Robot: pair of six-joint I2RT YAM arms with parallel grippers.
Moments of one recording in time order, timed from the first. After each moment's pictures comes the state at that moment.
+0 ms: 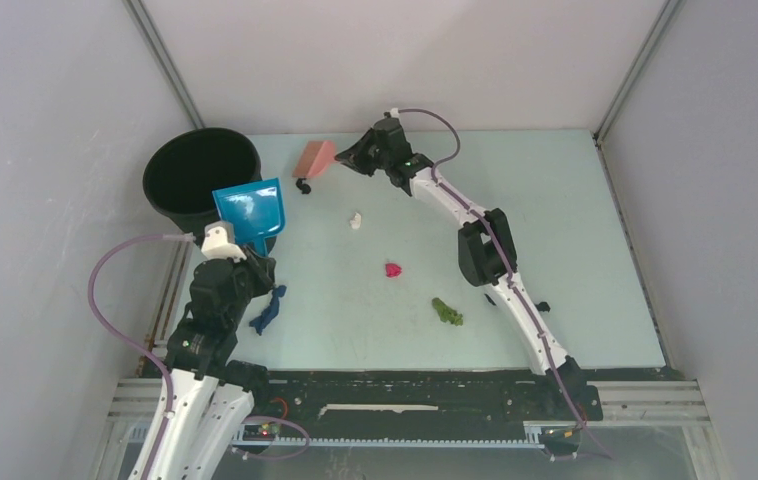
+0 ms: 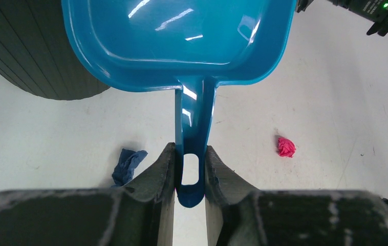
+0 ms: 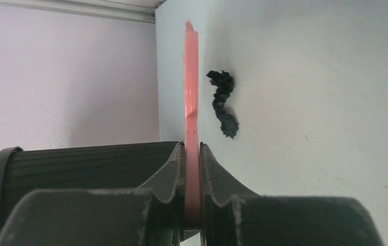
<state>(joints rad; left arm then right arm) -0.19 0.45 0.59 -0.52 -0.13 -0.44 0.56 2.73 2.56 -0.19 -0.21 1.13</state>
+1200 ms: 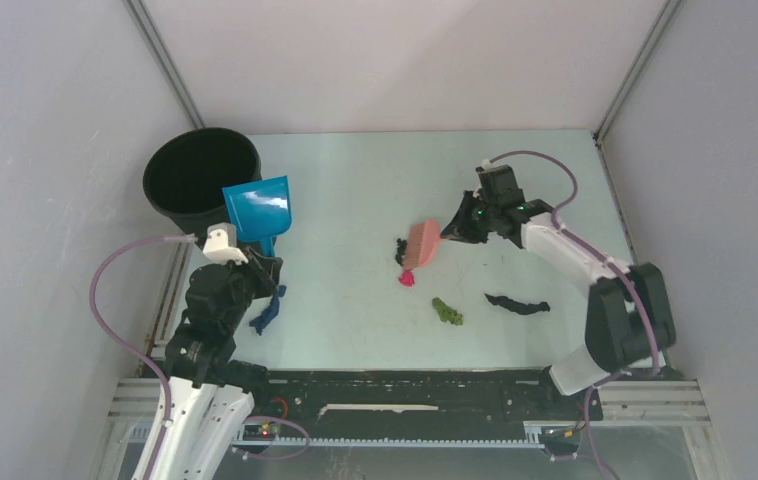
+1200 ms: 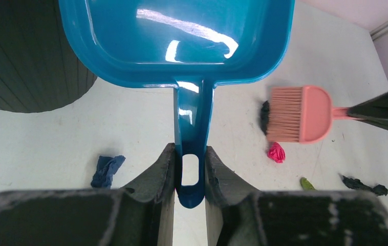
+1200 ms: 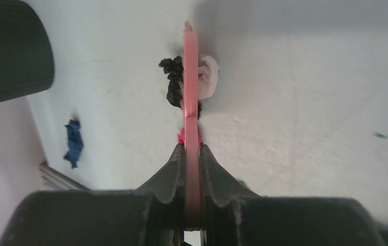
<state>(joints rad) -0.20 0.40 0.59 -0.50 -0.04 -0.44 0.37 1.60 1.11 -0.36 -0.29 0.71</state>
